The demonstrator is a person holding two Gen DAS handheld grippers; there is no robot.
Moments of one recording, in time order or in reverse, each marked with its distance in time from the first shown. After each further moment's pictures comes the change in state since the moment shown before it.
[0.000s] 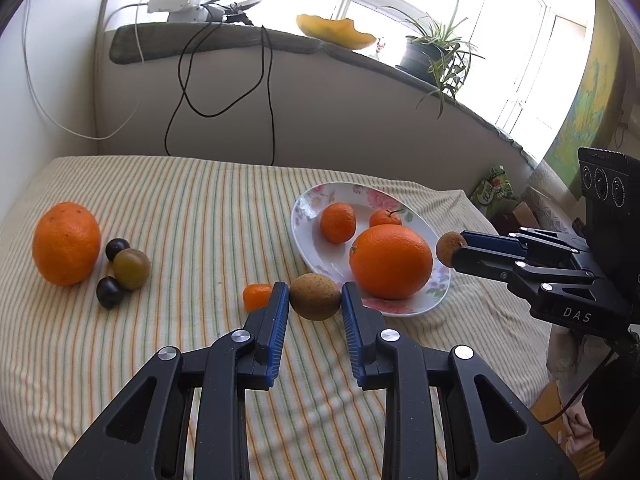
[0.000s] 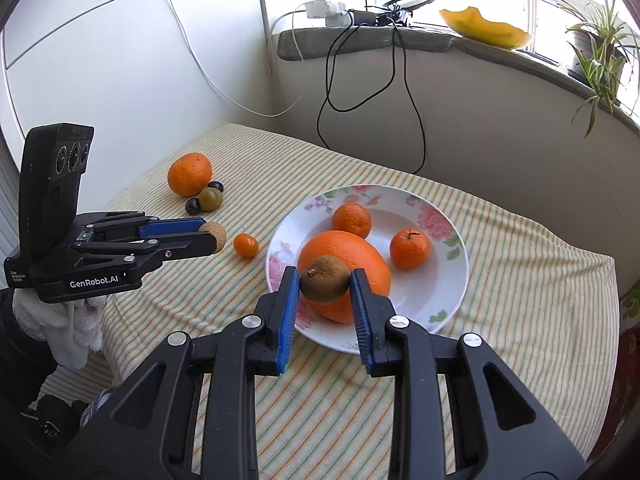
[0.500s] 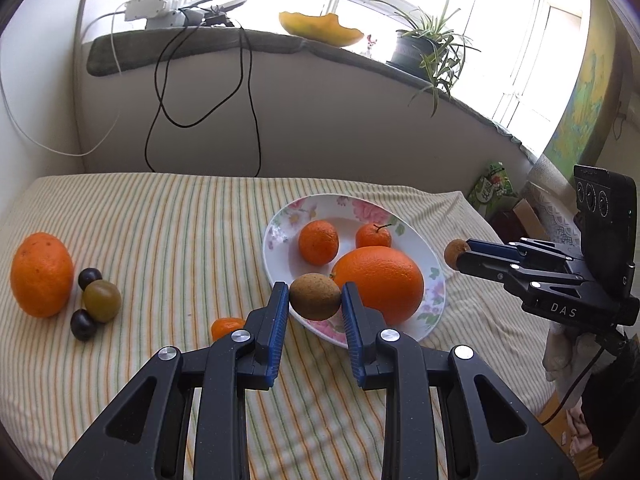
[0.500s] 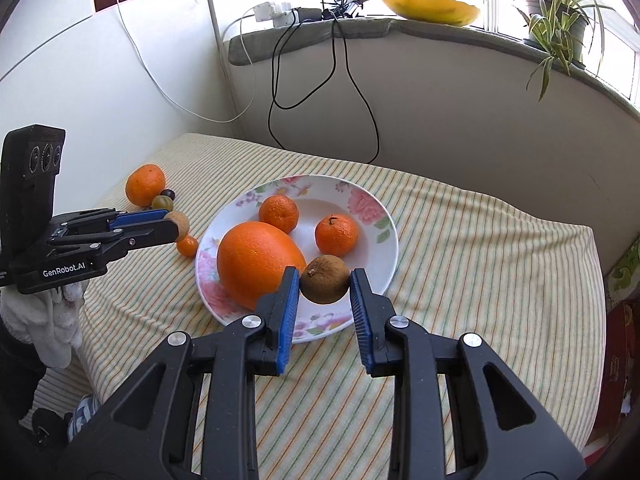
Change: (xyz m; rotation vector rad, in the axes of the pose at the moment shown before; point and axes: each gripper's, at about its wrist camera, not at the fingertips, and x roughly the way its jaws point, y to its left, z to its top) left arm 0.022 -0.018 0.018 0.033 0.003 0.002; right arm 0.000 -0.054 -0.011 0.092 -0.005 -0.060
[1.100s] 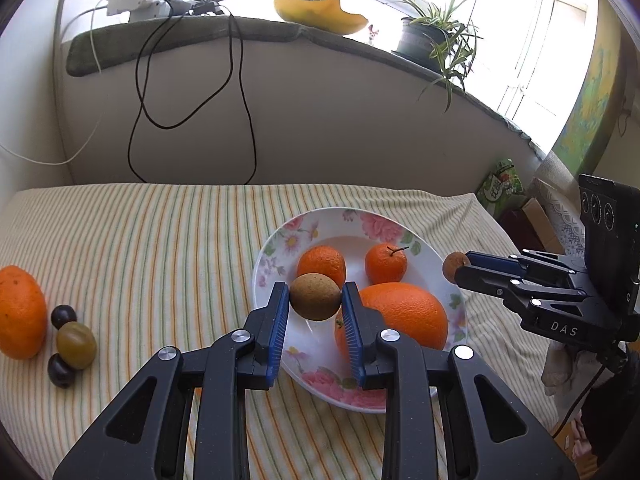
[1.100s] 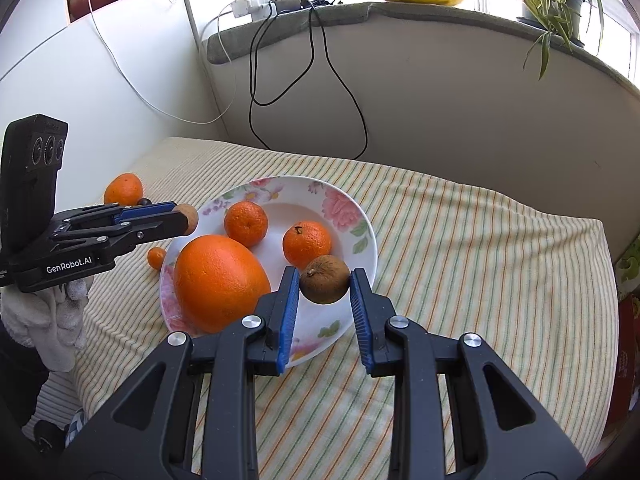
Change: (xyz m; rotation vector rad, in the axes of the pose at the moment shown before) left arm 0.040 0.001 0.023 0.009 0.032 0.004; right arm 0.028 -0.024 0.008 0.044 0.020 0.002
